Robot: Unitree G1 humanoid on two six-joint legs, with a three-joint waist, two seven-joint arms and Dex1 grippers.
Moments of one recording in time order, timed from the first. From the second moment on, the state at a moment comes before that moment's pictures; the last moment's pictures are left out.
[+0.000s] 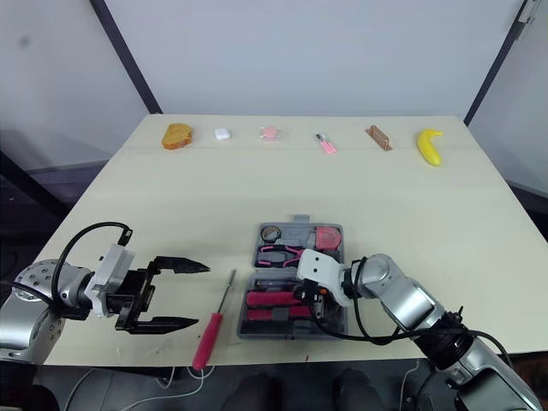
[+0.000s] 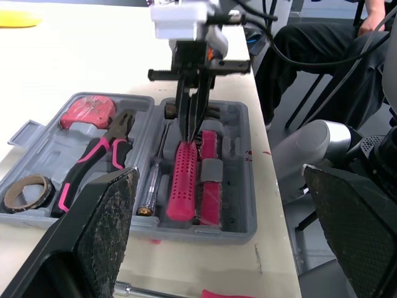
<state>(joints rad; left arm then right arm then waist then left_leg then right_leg) -0.02 0.92 0.15 -0.03 -0.61 -0.01 -1.56 -0.46 -0.48 0.57 -0.12 0.12 0.56 0.93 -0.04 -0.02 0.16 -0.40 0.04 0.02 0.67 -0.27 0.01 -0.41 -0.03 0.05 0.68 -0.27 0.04</state>
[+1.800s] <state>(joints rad) 0.34 0.63 0.56 0.14 -0.61 0.01 -1.13 0.47 -0.53 -0.53 -0.08 0.56 -0.02 0.98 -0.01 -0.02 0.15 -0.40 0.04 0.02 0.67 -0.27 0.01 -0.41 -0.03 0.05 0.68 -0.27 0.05</state>
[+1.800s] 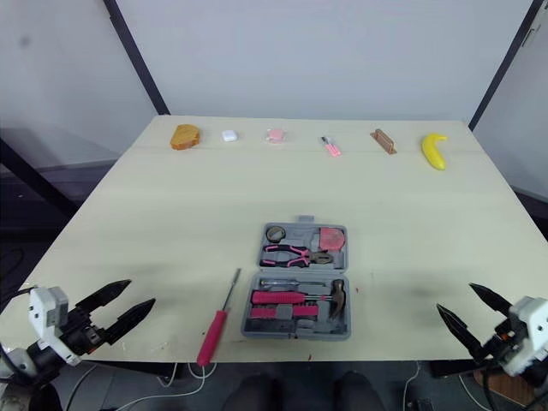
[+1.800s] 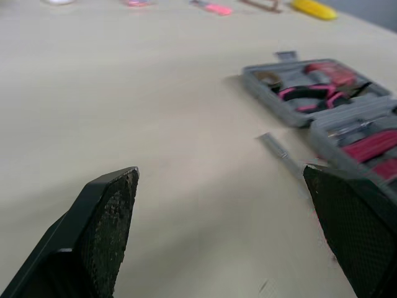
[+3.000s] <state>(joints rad) 0.53 0.42 0.36 -0.38 -0.51 0.23 -0.75 0.21 -0.72 -0.28 -0.37 0.66 0.23 1.14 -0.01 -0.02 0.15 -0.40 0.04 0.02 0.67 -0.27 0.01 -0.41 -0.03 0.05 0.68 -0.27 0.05</state>
